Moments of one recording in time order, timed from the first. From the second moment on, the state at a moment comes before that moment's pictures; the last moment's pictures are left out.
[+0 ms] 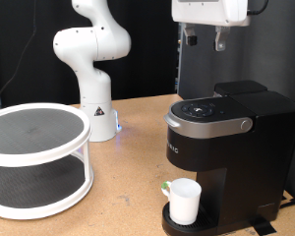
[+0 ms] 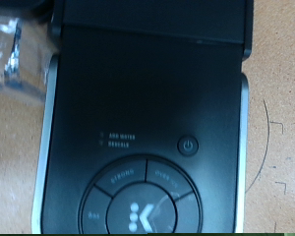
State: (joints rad) arm 0.06 -0.26 0.17 -2.07 0.08 1.96 -0.67
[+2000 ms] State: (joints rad) arm 0.04 -0.13 0.18 -2.12 -0.03 2.08 -0.68
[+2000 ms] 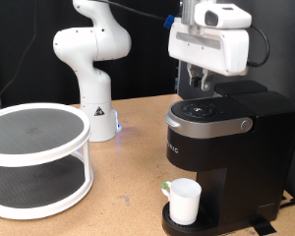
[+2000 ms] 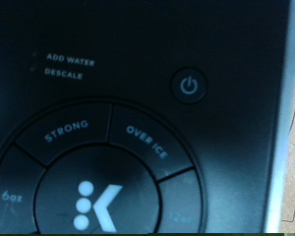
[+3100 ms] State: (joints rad) arm 0.04 -0.12 0.20 -2.21 -0.08 2.22 -0.58
